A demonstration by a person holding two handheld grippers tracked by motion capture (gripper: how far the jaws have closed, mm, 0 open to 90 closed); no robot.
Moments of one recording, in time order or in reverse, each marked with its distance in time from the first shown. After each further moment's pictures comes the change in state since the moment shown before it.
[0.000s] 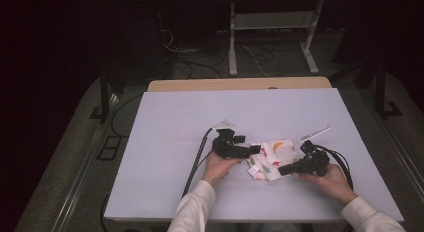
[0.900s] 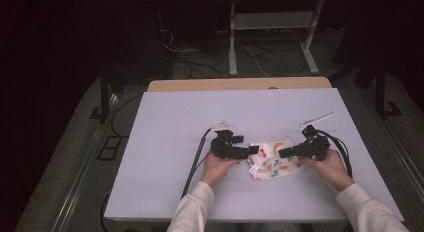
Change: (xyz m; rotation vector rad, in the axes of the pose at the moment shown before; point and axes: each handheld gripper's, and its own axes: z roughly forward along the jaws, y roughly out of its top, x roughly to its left) left arm 0.000 -0.003 -0.005 -0.009 0.022 0.020; right arm -0.011 0.031 -0.016 -0.095 -0.043 -0.018
